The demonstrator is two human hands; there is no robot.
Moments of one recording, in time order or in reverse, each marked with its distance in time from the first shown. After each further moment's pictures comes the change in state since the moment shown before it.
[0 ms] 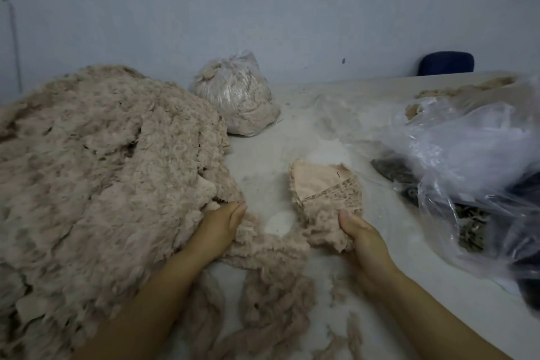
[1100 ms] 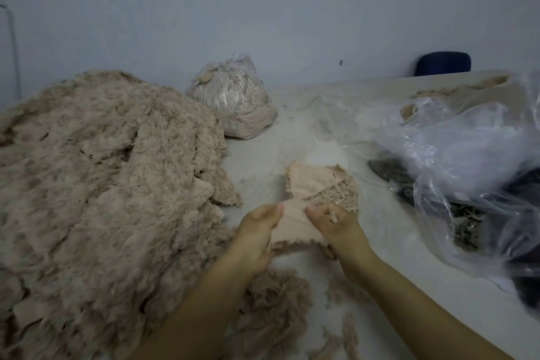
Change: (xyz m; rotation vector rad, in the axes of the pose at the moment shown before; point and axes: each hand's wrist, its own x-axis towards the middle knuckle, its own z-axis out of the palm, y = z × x) left_hand -0.008 0.095 0.029 -1.303 -0.089 -0.589; right_hand 0.001 -0.010 0.024 -0.313 -0.086 -0.195
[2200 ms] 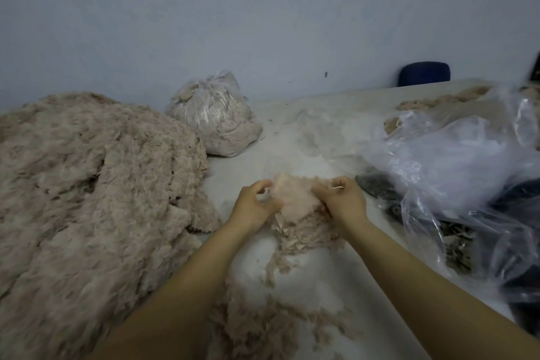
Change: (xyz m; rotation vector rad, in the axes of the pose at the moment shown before) left_hand 0.091 0.036 0.016 0.822 0.061 0.364; right_hand 0.102 -0.016 -0.040 -0.287 0.395 0.035
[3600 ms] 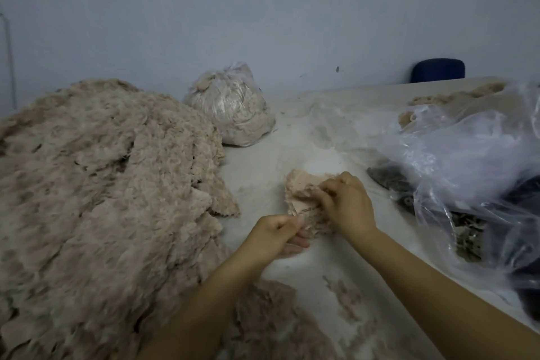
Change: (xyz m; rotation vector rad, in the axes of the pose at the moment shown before) left_hand -0.082 -0.019 -0.001 -0.330 -0.299 -0.054; right_hand -0.043 0.000 0.004 -0.641 -0.010 -0.514
